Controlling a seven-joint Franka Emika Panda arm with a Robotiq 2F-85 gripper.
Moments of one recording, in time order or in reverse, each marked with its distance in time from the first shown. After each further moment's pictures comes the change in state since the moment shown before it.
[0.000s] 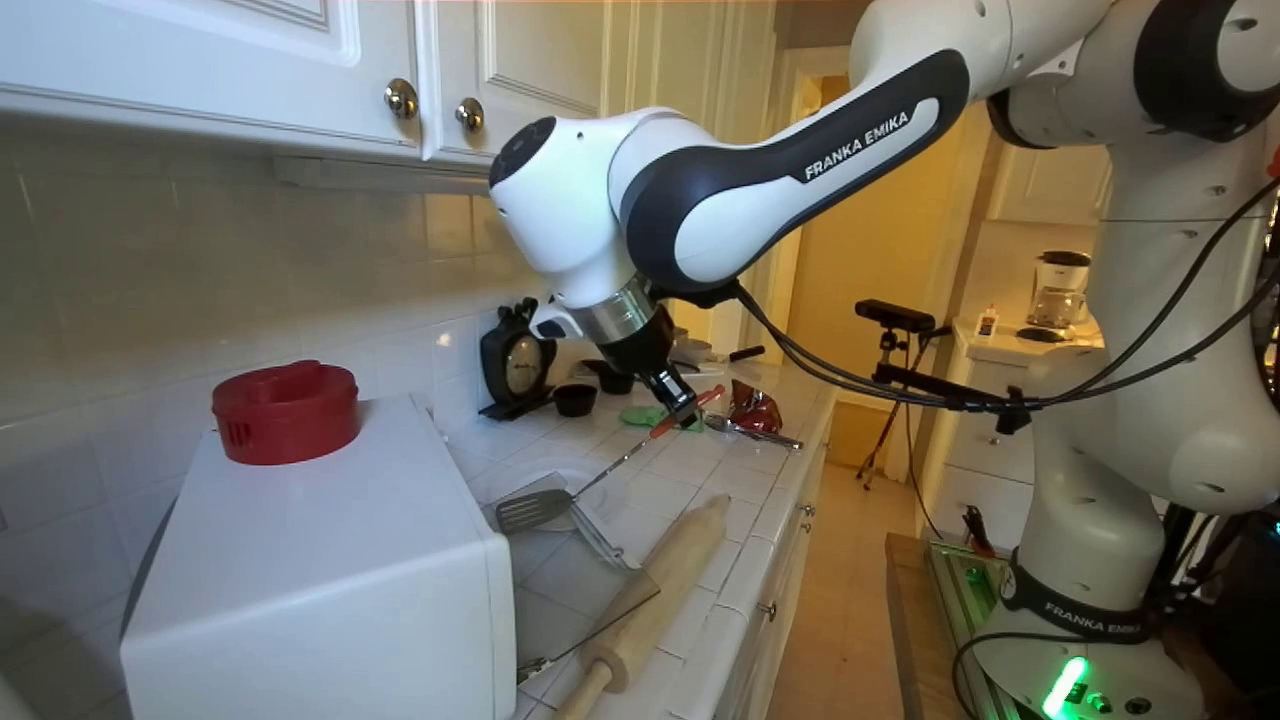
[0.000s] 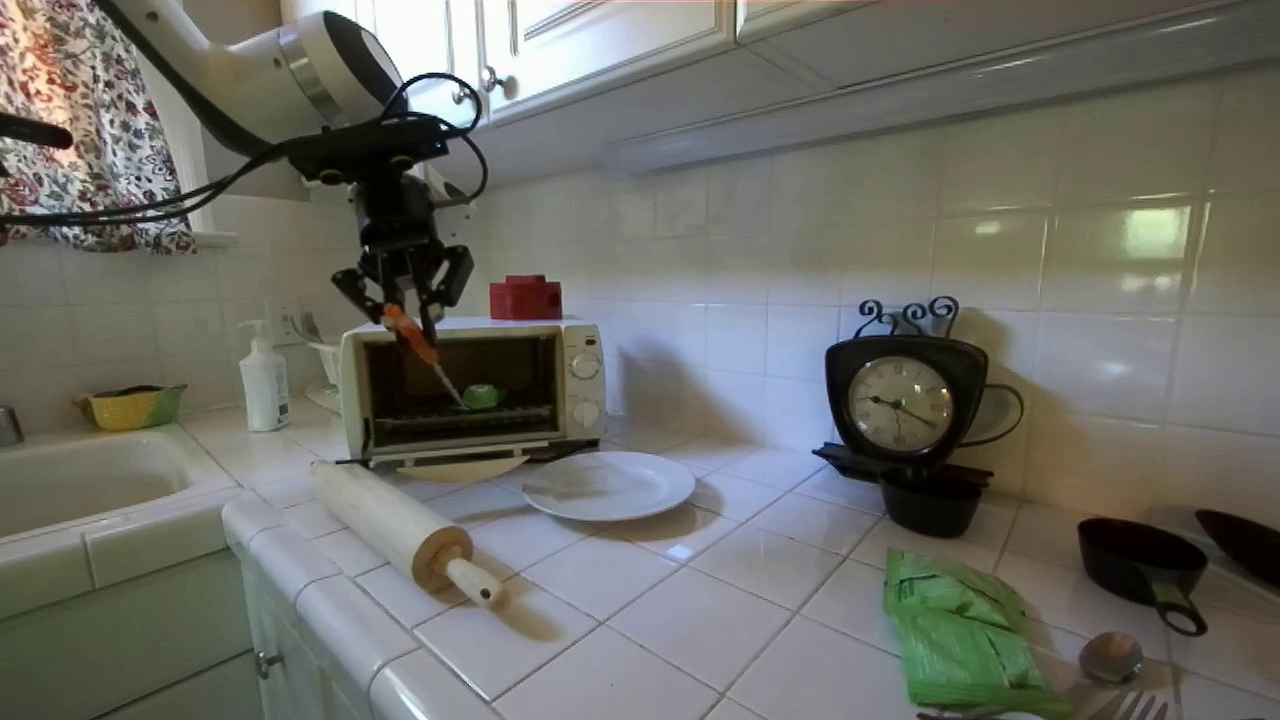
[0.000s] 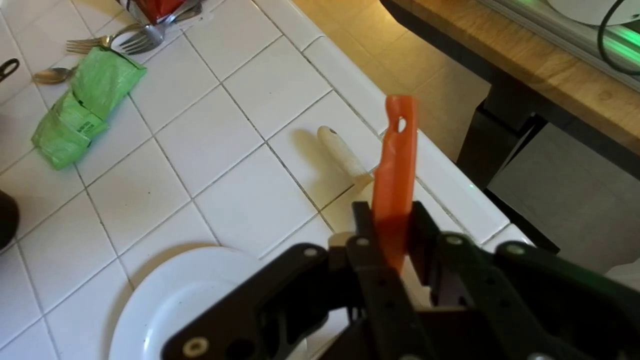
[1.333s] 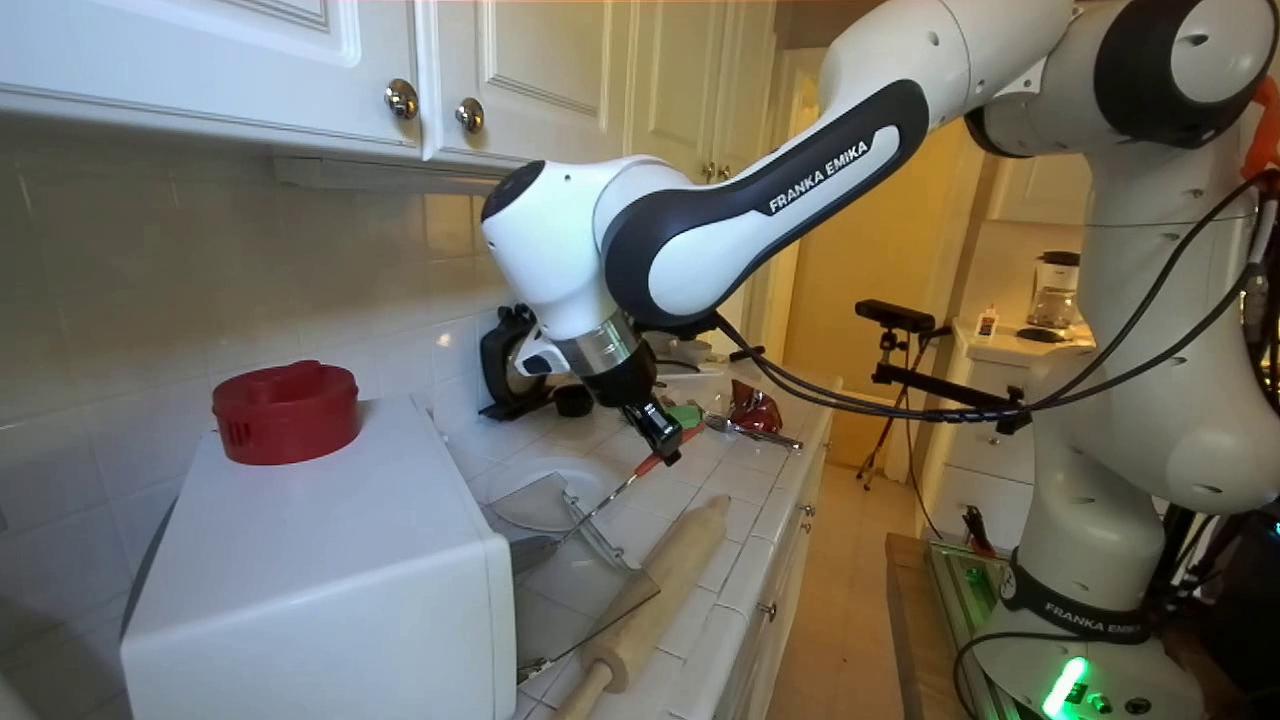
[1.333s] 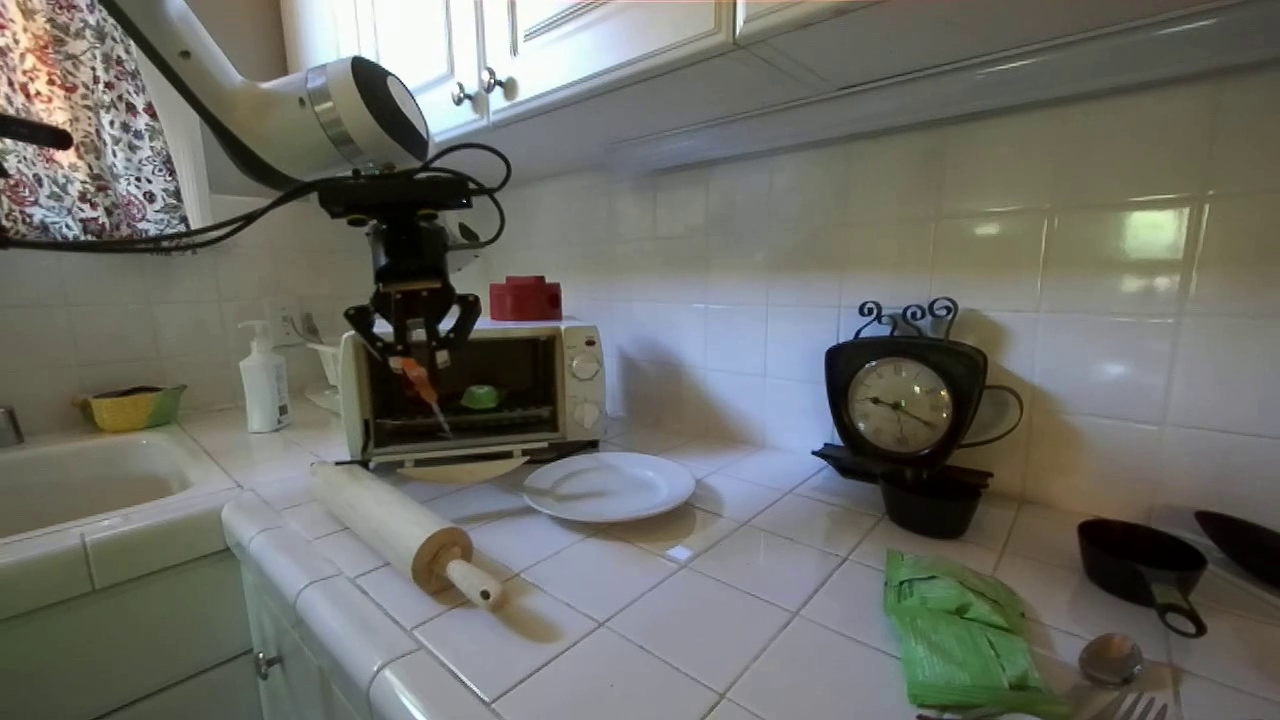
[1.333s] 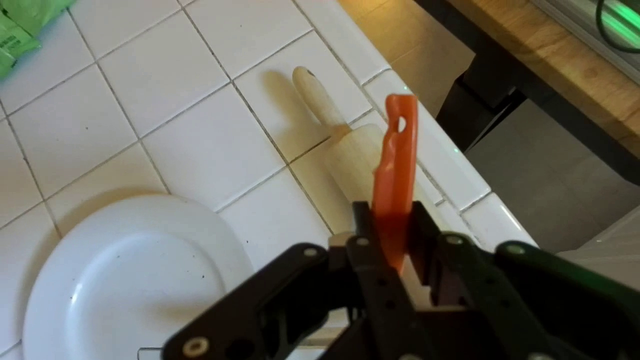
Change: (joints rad) arm -0.017 0.058 -0.010 -0.011 0.066 0.113 -0.099
